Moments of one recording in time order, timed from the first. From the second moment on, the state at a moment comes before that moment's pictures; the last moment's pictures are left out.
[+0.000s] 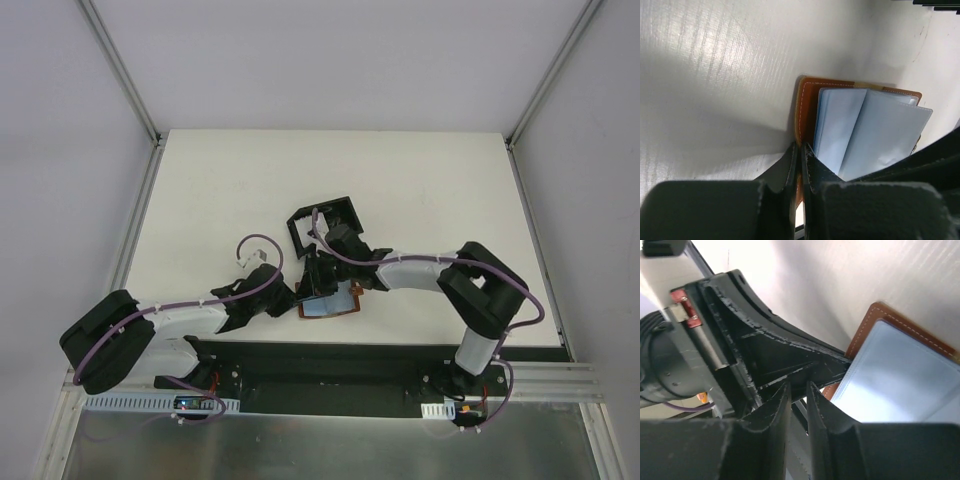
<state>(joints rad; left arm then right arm) -0.83 1.23 0.32 0.05 -0.13 -1.30 0.90 1.76 0.90 0.11 -0.53 0.80</state>
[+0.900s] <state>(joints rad) -0.82 1.23 0.31 0.08 -0.12 -1.29 0.80 1.54 0.82 -0.31 -0.16 0.66</state>
